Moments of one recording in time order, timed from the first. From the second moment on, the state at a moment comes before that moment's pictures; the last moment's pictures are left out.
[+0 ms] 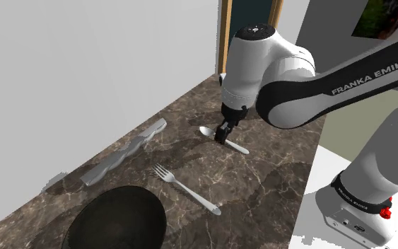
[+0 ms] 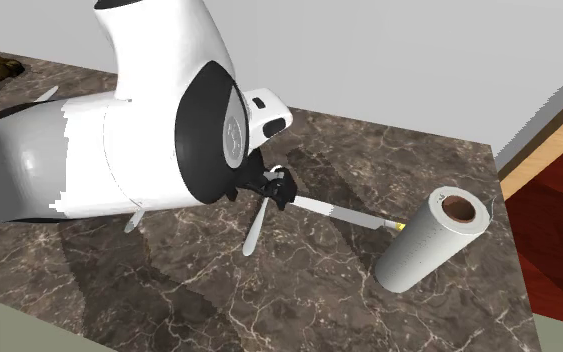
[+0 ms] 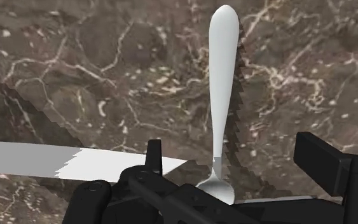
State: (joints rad) arm 0.07 -0.41 0.48 -2.66 0.00 2.38 0.30
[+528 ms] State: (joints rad) arm 0.03 -0.32 0.51 -2.68 -0.05 2.49 0.34
